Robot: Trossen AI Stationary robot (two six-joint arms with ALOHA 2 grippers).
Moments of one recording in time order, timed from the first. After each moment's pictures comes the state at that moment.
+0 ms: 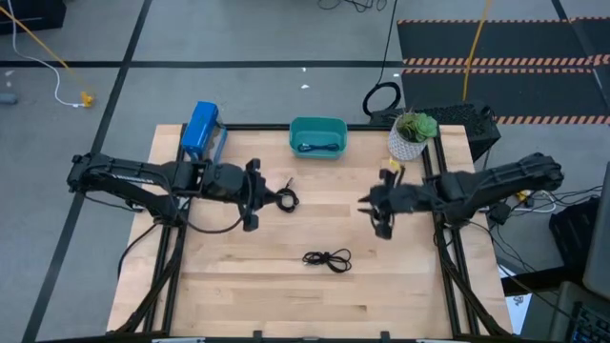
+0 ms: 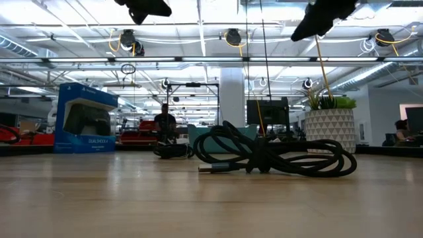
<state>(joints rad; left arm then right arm) -0.09 1.17 1.04 -0.42 -0.11 -0.02 0.23 1.04 0.90 -0.58 0.28 0.17</state>
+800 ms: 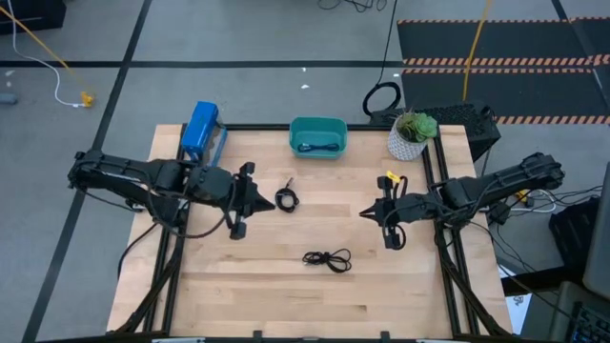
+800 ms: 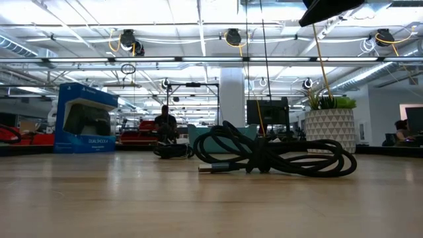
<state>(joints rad) -0.21 1.17 1.24 -0.63 -0.12 -0.04 0.29 1.02 0.90 -0.57 0.29 -0.04</state>
